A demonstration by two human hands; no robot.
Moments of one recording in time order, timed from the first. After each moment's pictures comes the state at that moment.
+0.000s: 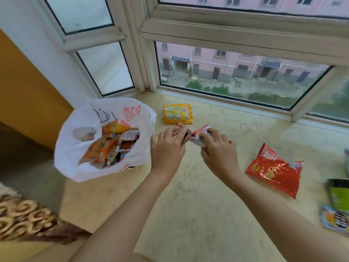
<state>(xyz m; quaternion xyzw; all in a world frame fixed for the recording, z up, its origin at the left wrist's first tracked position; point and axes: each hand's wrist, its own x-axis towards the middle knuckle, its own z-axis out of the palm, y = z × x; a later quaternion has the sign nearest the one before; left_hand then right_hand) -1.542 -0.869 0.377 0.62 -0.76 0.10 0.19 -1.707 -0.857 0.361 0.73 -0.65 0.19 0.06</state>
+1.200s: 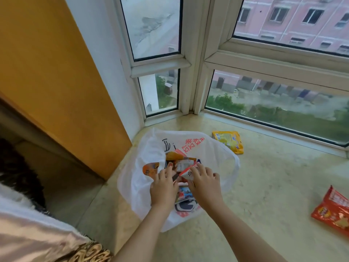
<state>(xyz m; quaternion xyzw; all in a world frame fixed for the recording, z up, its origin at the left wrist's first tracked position) -1.262 -0.953 0.329 0.72 -0.67 -0.16 0.04 -1.403 -0.954 0.335 0.74 -0.68 0.04 -0.01</state>
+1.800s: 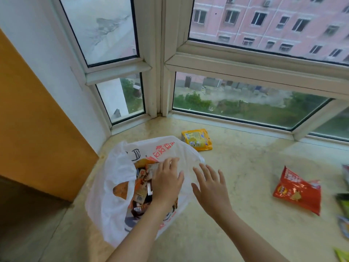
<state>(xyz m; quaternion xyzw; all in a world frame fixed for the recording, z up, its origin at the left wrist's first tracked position) -1.348 -0.980 0.359 0.59 -0.78 -0.08 0.20 -1.491 -0.920 0.359 0.69 -0.72 0.06 0.01</state>
